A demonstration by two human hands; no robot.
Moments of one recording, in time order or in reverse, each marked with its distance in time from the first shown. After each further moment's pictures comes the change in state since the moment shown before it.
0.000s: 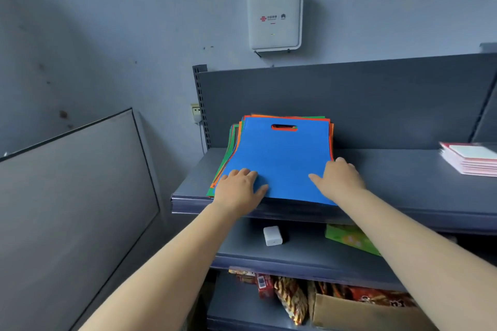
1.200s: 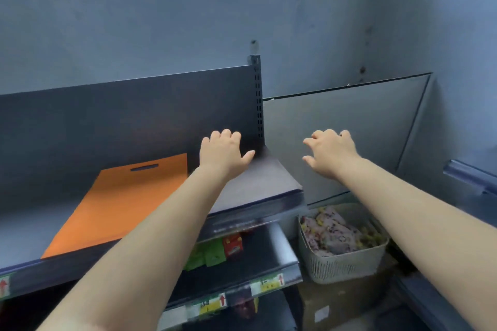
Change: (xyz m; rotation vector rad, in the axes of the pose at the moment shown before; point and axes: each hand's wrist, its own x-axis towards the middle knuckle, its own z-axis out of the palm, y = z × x) left_hand -0.512 -0.134 -0.199 0.529 0.079 -1.143; right_hand -0.352 -0.328 -0.015 -0.086 0.127 -1.450
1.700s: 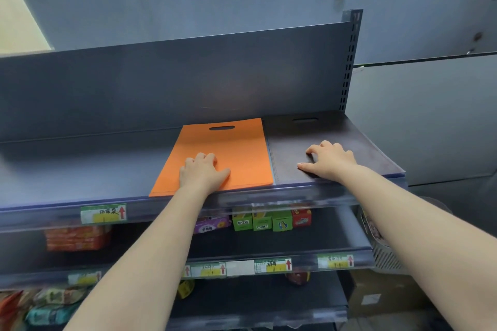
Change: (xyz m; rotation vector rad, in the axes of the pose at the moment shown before) left_hand -0.112 -0.197 0.080 -0.140 -0.288 -0.517; right_hand 0.039 -0.180 0.042 0.390 -0.285 -0.086
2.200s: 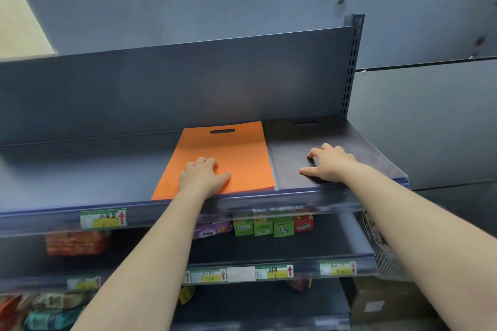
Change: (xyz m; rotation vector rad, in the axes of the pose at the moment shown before) left_hand 0.003 -0.003 0.000 -0.057 -0.039 0.003; right_hand 0.010 0.002 -0.004 0.002 -0.068 -0.015
